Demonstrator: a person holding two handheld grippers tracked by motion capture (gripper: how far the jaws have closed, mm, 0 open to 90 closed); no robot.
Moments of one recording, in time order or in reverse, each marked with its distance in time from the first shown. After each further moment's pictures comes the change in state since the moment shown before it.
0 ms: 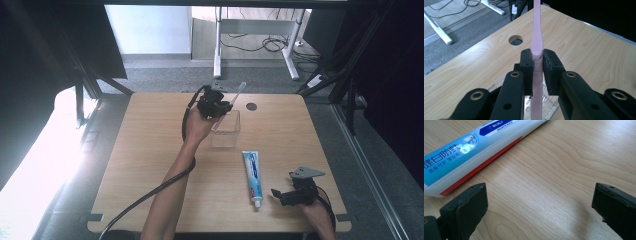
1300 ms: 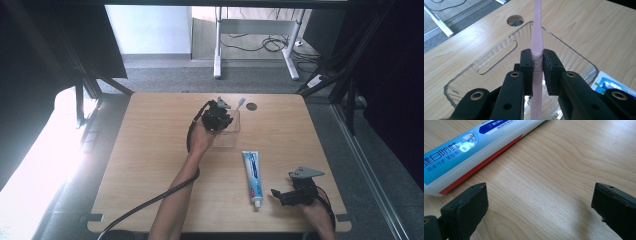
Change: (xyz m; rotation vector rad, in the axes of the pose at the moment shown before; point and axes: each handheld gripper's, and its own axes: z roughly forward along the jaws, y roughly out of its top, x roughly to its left) left arm -0.009 -0.042 0.045 0.070 0.032 0.047; right arm 0.000 0.000 0.001 0.008 0.004 -0.001
